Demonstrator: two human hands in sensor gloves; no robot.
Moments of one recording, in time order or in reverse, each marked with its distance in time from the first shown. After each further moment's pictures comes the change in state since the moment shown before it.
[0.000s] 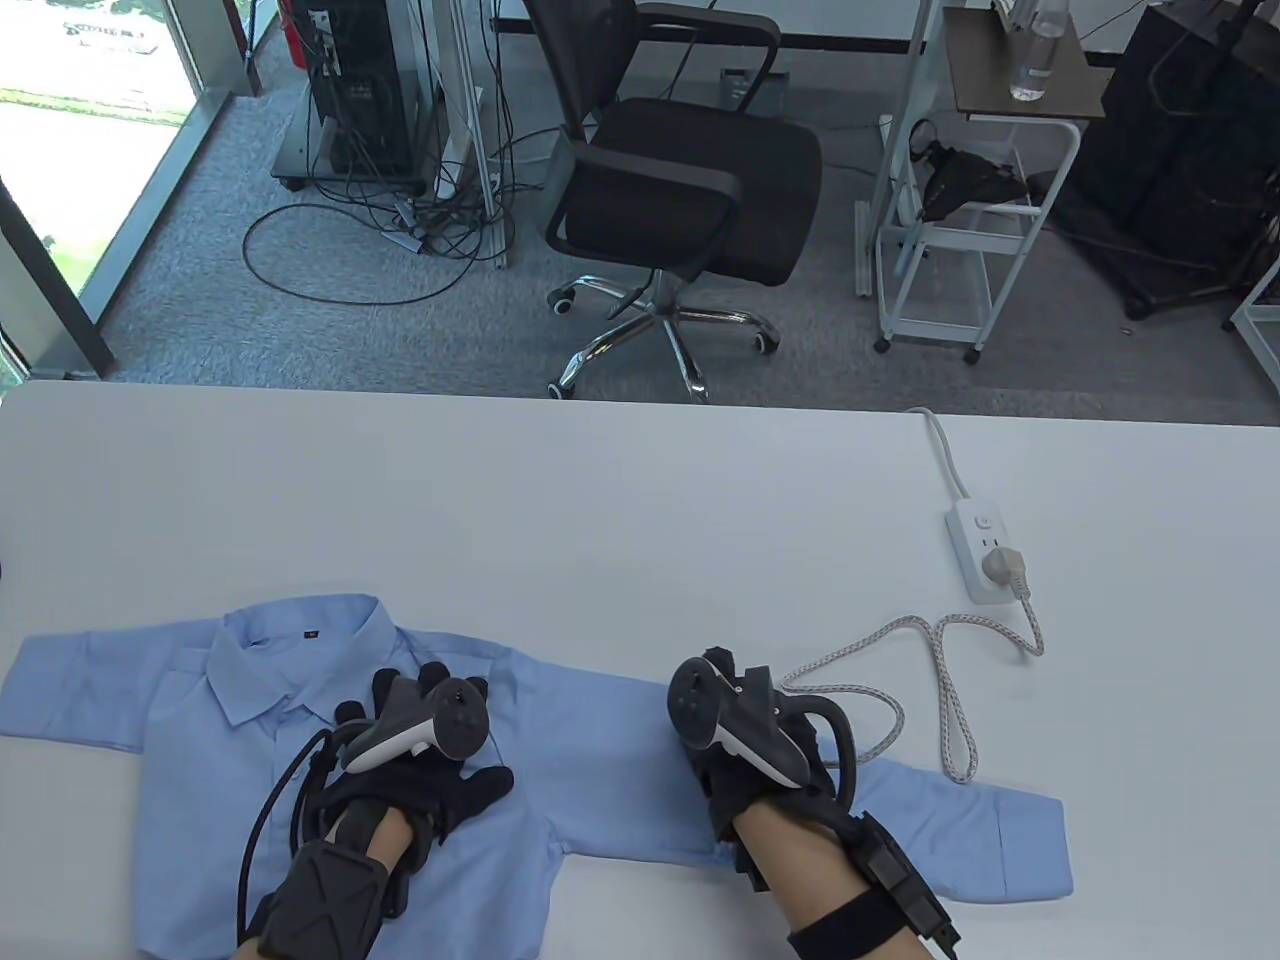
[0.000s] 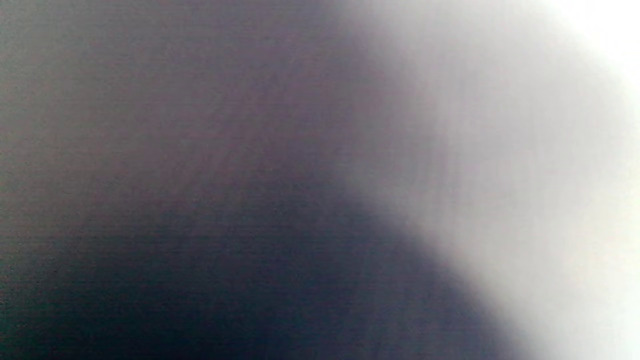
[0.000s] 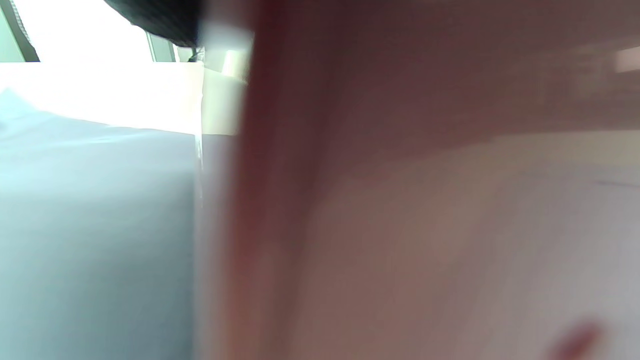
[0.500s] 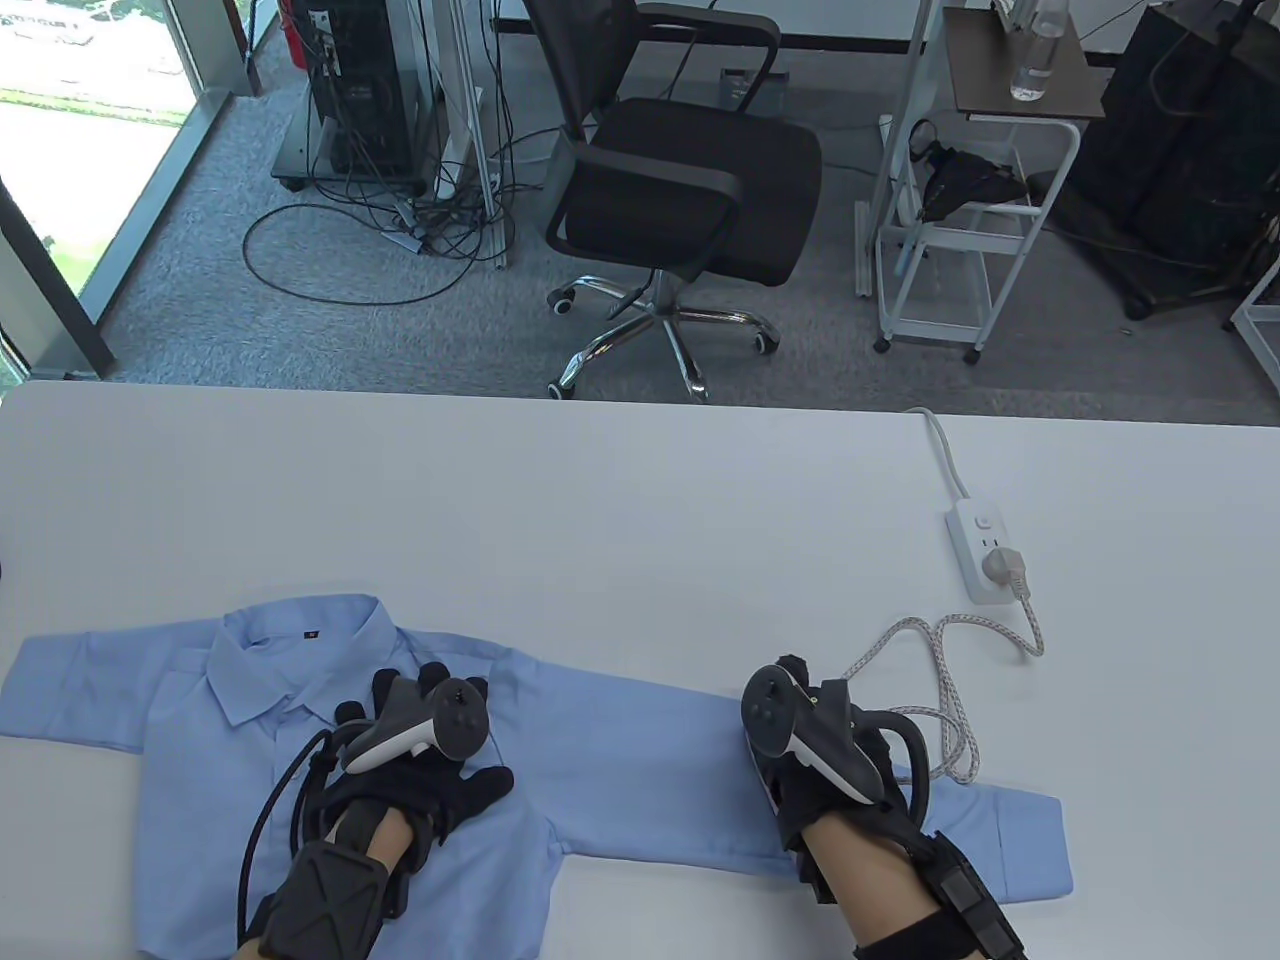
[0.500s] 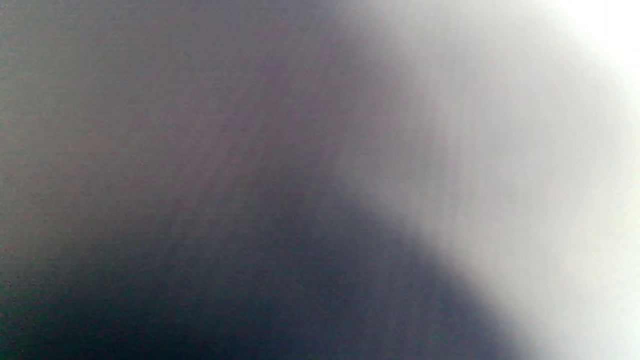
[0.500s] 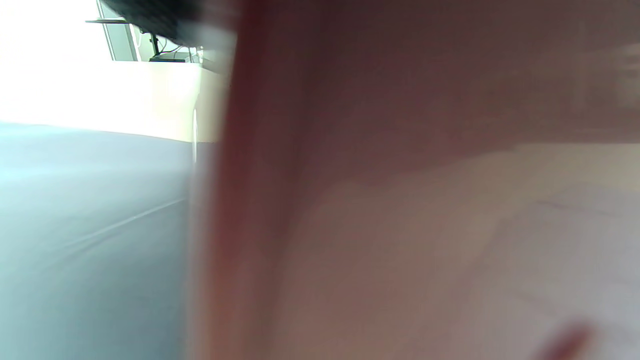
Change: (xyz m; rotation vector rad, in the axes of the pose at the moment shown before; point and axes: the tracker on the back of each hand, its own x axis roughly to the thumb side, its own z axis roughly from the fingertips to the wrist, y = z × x) left_hand 0.000 0.000 0.000 0.000 0.001 0.001; right_hand -0.051 0.003 0.009 -0.011 0.087 0.011
